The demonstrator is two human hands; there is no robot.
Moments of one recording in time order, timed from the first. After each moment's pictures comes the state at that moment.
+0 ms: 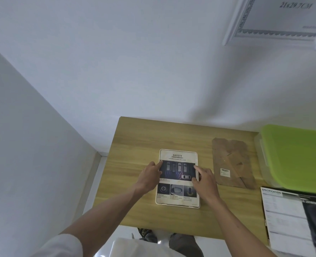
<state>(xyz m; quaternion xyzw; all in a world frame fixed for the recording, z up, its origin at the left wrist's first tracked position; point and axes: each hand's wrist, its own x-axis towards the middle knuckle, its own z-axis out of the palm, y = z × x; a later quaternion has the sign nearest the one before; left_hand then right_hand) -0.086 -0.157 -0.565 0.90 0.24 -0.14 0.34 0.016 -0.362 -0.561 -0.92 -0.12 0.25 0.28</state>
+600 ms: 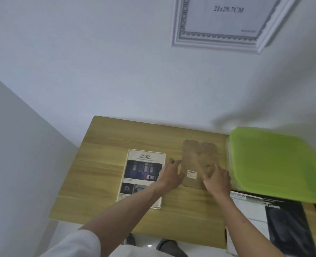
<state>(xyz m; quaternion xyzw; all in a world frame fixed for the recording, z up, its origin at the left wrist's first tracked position) 0.038 -0.322 -0.544 0.89 0.24 -0.10 0.39 0.127 -0.486 -0.542 -0.96 0.00 0.22 0.16</state>
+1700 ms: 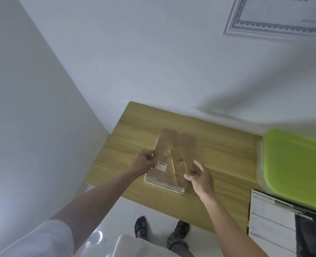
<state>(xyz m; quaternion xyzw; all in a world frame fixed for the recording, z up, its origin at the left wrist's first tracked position) -0.106 -0.196 -0.552 0.76 0.40 -0.04 0.51 0.021 -0.410 -0.546 -0.81 -0.05 0.35 0.48</state>
